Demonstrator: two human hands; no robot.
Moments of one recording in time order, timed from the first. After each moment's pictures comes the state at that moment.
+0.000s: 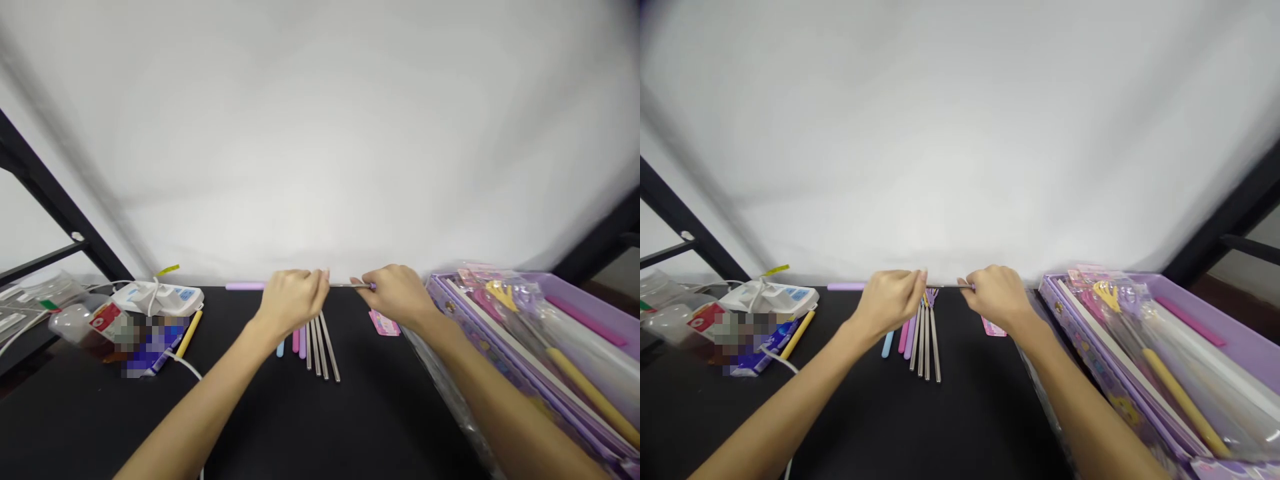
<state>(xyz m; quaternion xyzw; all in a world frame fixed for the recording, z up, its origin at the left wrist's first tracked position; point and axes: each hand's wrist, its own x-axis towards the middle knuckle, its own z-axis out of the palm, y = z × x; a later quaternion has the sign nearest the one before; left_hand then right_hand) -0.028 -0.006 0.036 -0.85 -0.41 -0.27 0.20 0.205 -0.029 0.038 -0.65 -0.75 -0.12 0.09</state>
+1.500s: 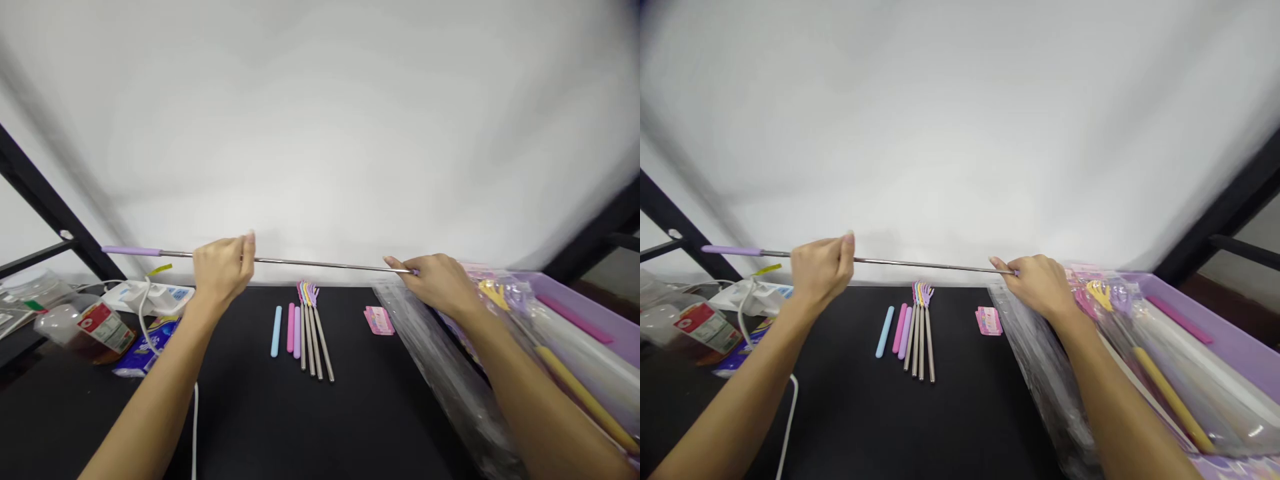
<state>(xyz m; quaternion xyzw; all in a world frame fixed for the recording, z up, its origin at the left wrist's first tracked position) -0.086 0.019 0.055 -0.71 -0.51 -0.36 0.32 0.254 -0.030 0.046 -0.74 -0.66 -0.08 0.14</state>
